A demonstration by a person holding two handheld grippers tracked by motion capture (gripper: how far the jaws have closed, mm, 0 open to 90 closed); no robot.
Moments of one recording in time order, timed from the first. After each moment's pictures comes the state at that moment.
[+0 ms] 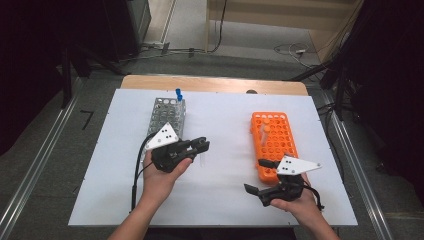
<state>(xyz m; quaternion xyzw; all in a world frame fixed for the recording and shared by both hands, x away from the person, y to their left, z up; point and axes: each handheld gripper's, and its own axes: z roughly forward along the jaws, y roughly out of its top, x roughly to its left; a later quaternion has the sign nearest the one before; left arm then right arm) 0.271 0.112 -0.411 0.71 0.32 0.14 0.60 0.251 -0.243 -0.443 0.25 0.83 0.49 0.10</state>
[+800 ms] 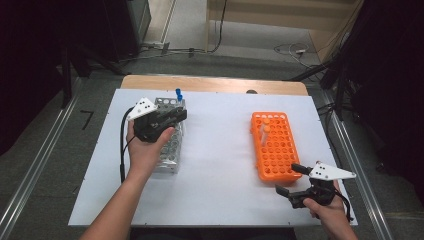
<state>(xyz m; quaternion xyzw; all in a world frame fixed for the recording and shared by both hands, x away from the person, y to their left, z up) 0.321 0.157 -0.397 0.67 0.39 0.21 0.59 0.249 -0.317 -0.461 0.32 0.81 0.47 0.13</state>
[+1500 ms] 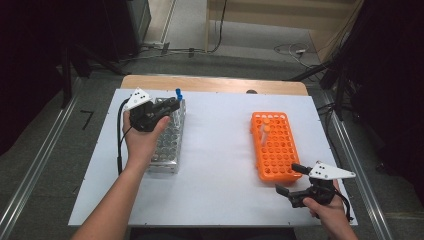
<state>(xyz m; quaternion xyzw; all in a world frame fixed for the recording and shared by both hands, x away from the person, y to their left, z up) 0.345 0.170 -0.398 0.66 0.42 0.24 0.58 0.250 -0.317 -0.463 0.32 0.81 0.47 0.13</state>
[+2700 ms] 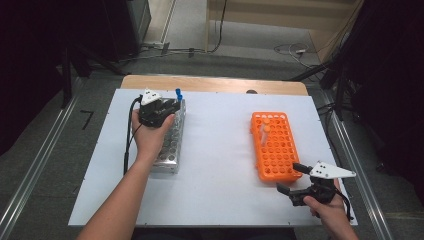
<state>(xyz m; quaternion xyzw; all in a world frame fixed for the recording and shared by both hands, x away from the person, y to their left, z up) 0.379 0.163 -0.429 0.67 0.48 0.25 0.51 0.254 -0.321 -0.466 0.33 0.81 0.47 0.13</state>
